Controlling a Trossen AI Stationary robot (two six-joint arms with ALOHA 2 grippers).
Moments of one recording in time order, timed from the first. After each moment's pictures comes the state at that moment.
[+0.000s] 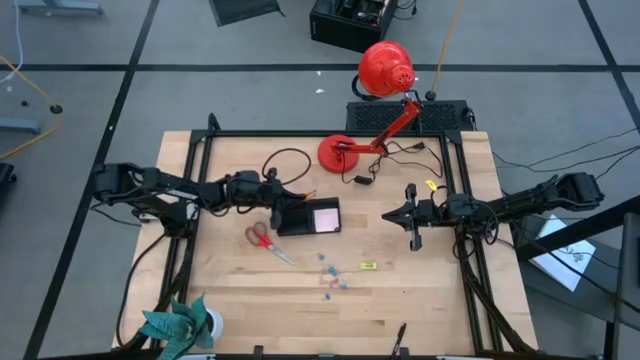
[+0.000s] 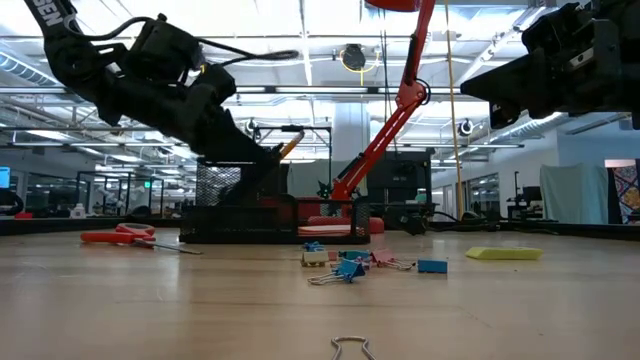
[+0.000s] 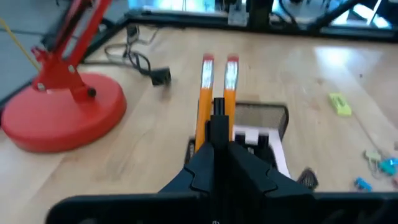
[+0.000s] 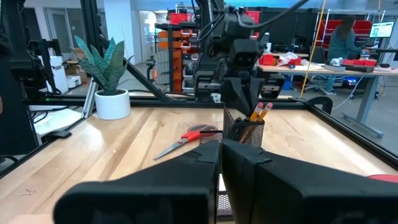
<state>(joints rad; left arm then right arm) 0.23 1.40 0.40 0.66 0.13 0.00 0.07 0.84 0.02 0.85 0.05 -0.01</state>
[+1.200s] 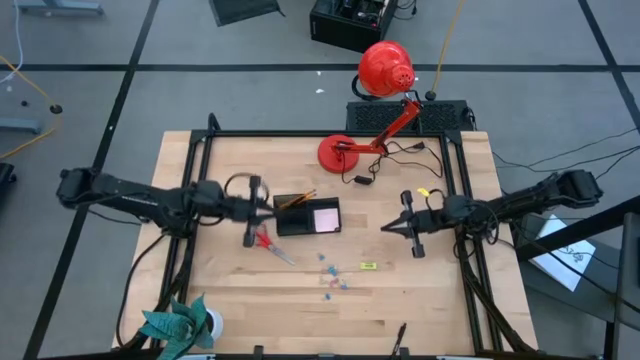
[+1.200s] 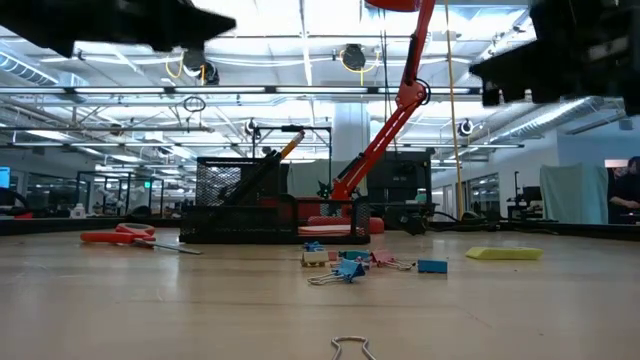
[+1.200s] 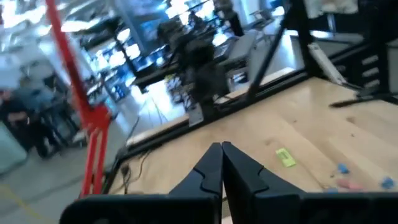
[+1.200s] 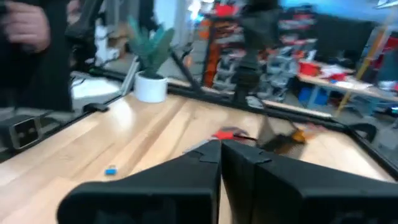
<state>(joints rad) -0.02 0.93 0.42 0.47 0.08 0.41 0.14 0.84 0.11 0.68 -0.05 -0.17</state>
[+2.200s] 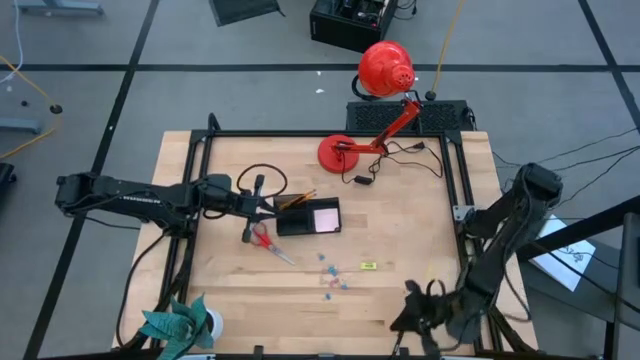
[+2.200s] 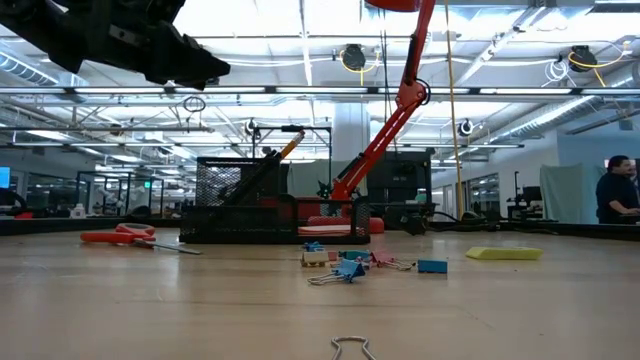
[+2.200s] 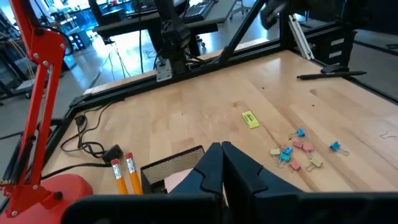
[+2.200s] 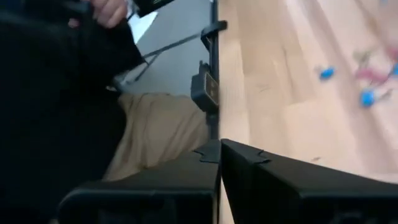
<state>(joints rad) 0.08 0.94 0.41 0.29 0.24 0.28 1.00 1.46 0.89 -0.06 0.50 0.97</state>
